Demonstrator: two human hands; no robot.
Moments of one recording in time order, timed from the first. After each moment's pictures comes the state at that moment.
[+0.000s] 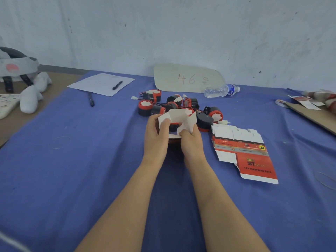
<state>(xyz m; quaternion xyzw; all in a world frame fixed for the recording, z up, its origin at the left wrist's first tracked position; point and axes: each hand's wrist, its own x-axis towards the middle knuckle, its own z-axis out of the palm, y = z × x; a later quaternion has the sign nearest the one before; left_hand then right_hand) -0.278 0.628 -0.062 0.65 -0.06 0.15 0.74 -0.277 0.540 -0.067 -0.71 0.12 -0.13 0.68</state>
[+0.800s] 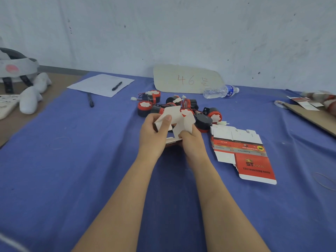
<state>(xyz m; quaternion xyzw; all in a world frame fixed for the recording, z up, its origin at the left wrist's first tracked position) -0.273 0.635 -0.053 0.72 -0.04 0.16 0.67 -0.280 0.534 -0.063 -0.72 0.07 -0.11 0.68</state>
